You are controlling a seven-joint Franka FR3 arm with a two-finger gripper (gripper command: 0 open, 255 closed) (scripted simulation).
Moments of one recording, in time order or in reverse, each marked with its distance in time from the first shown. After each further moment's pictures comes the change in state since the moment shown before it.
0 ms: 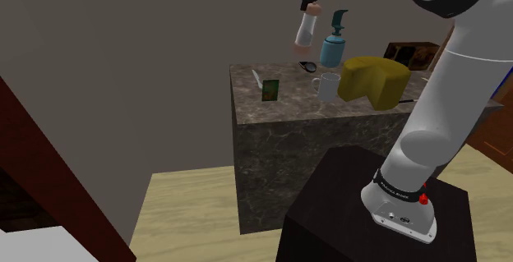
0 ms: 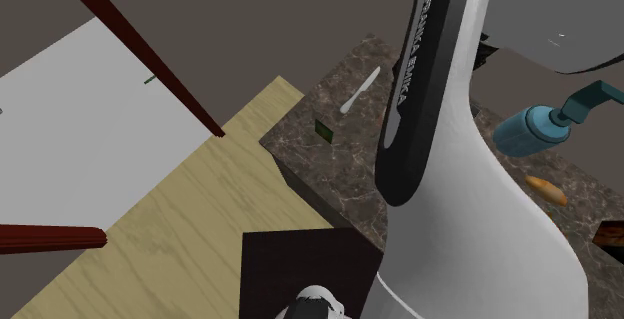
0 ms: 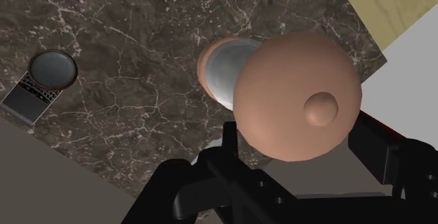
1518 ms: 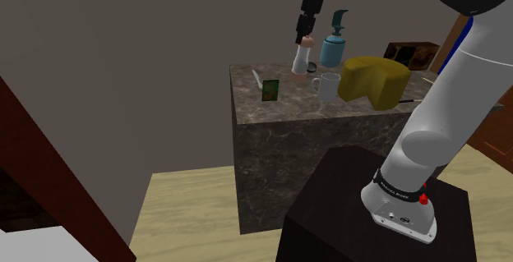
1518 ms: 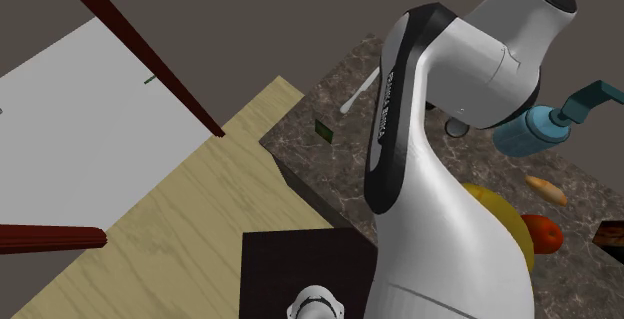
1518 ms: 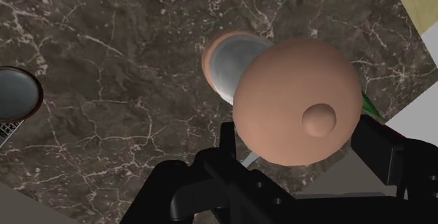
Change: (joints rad) arm 0.019 -0.106 0.021 -0.435 -0.043 0.338 -0.029
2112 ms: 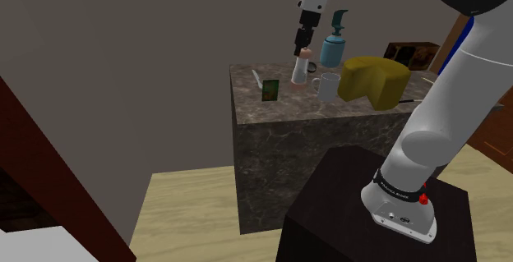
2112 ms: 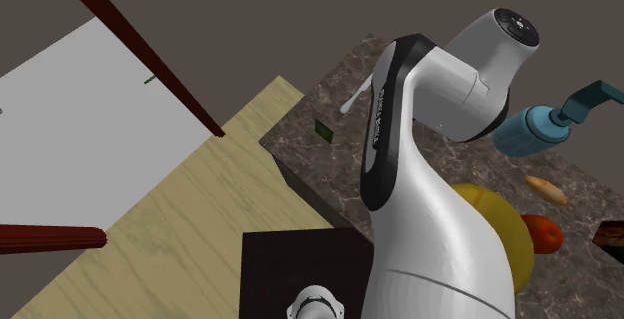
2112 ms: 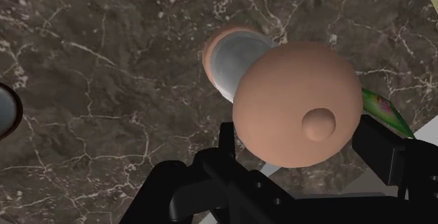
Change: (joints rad) arm 0.000 -0.005 0.000 -0.127 0.002 0.120 -0.022
